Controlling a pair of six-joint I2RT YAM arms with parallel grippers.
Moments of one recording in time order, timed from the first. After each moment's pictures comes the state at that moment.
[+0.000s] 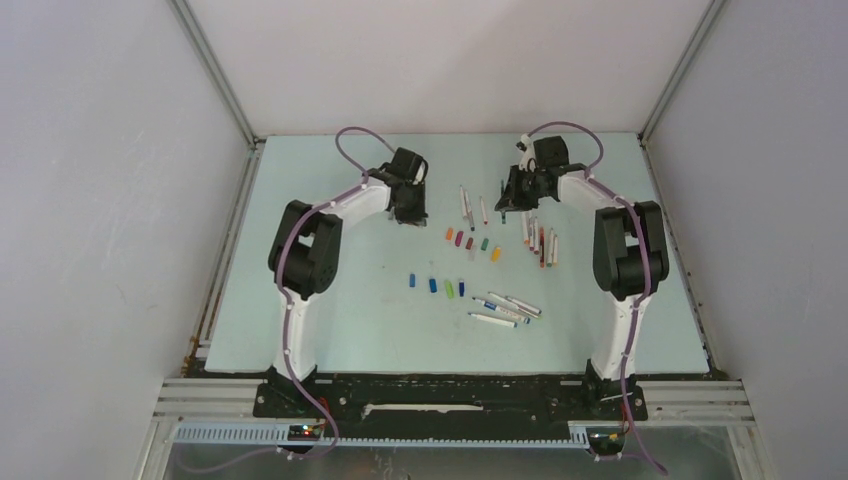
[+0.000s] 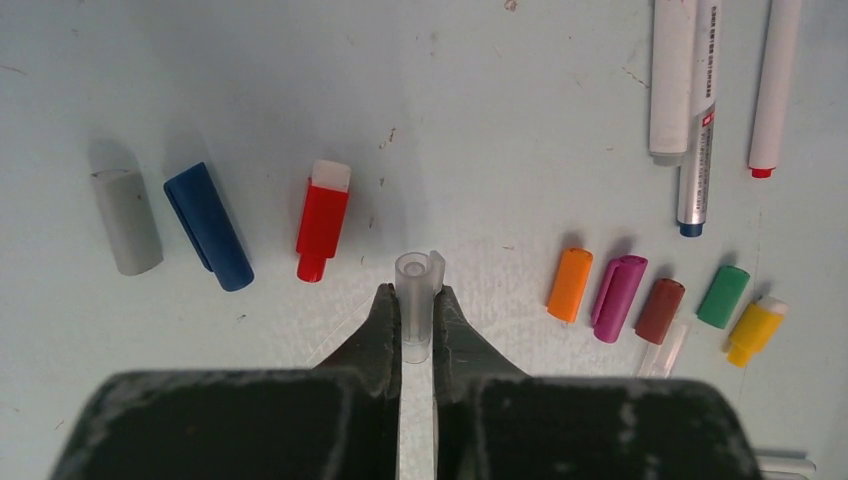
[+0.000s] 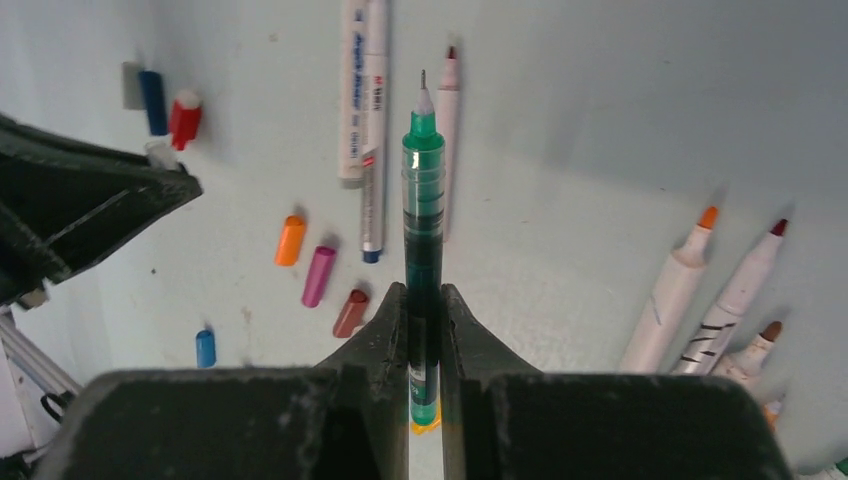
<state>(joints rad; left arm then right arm) -0.46 2.13 1.62 -0.51 0.07 -0.43 0.19 2.03 1.48 -0.38 -0.47 0.30</state>
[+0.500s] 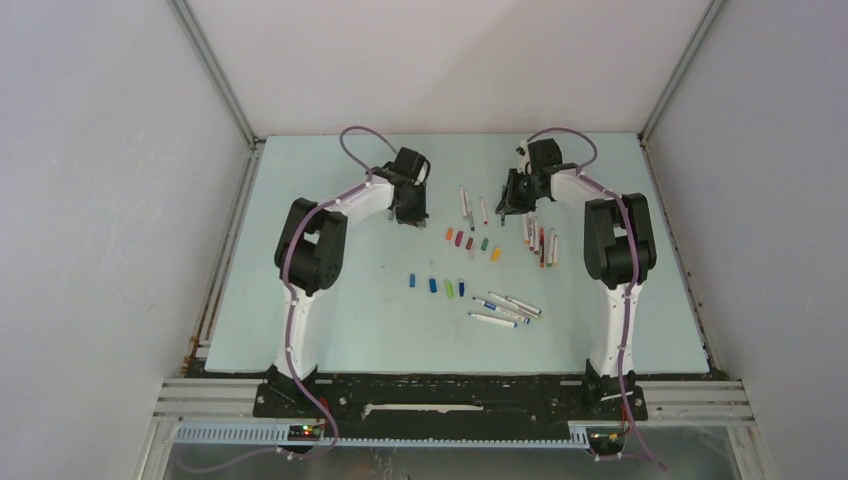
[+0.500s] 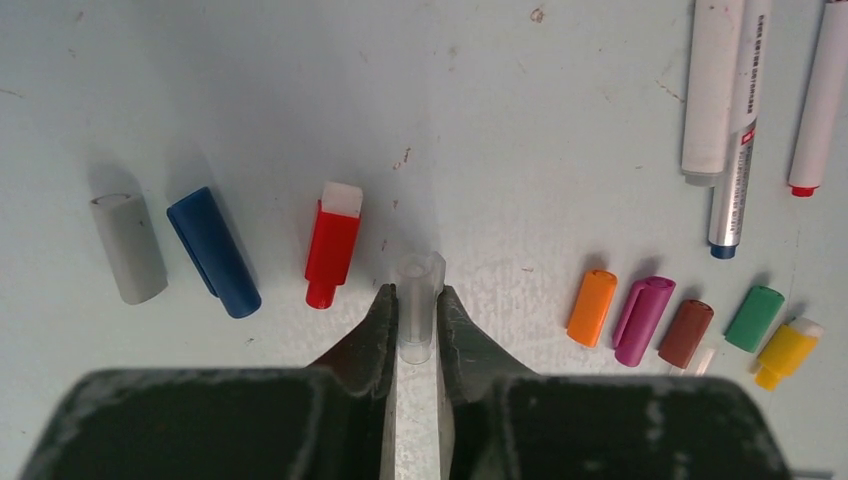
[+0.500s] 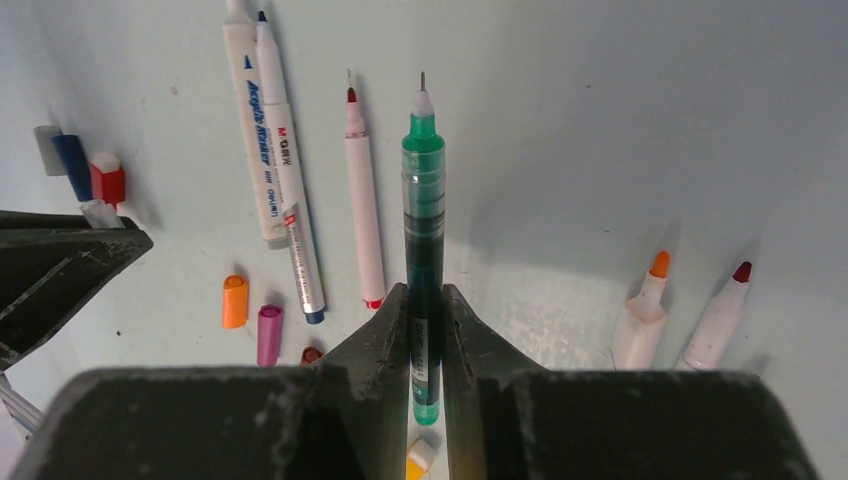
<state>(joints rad) -0.46 2.19 1.69 -0.55 0.06 -0.42 0.19 2.15 1.57 -0.41 -0.38 0.37</state>
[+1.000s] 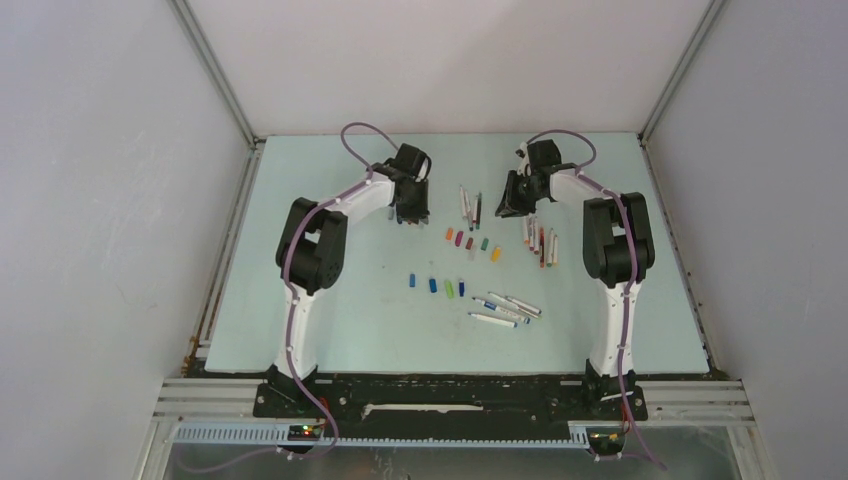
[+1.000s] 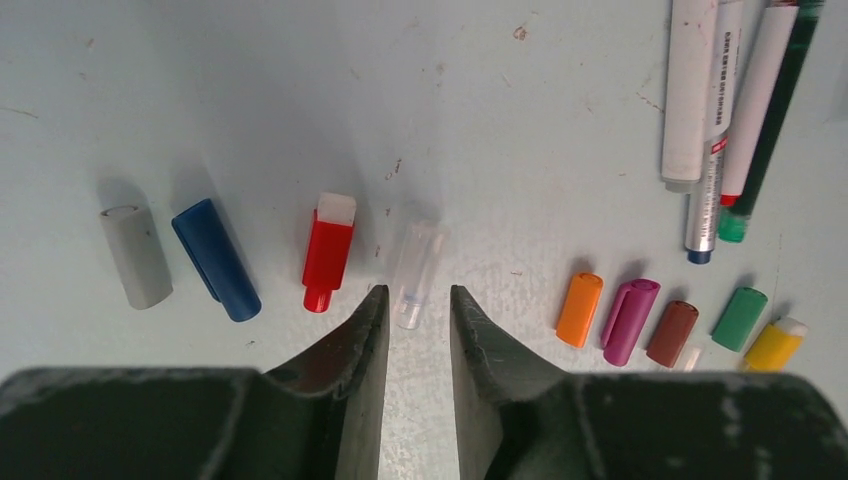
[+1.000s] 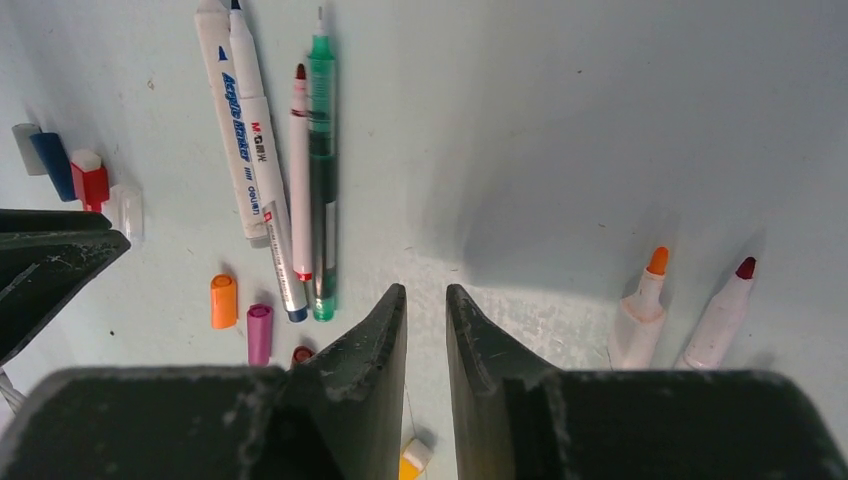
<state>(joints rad) -0.46 2.21 1.73 -0.59 0.06 -0.41 0.19 2.18 1.58 -0.44 -0.38 0.37</state>
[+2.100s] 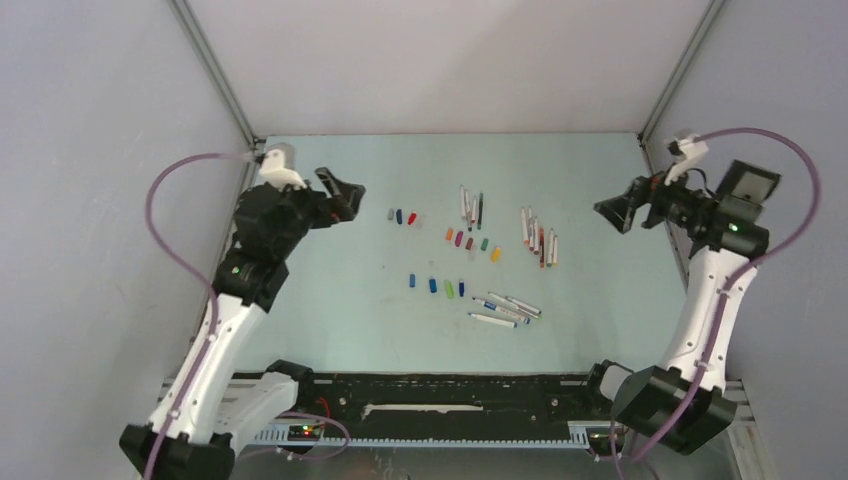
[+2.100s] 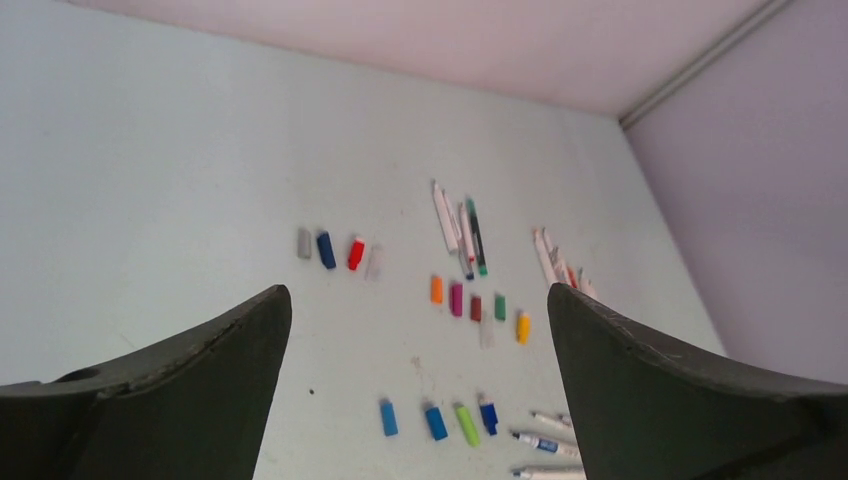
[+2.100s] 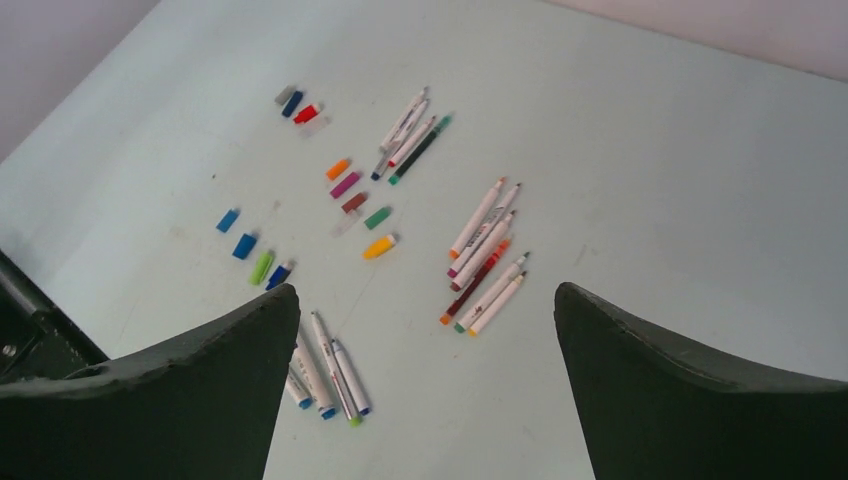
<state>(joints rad) -0.29 0.93 0.98 -0.26 0.07 -0.45 -0.43 1.17 1.28 -0.76 -1.04 -0.37</state>
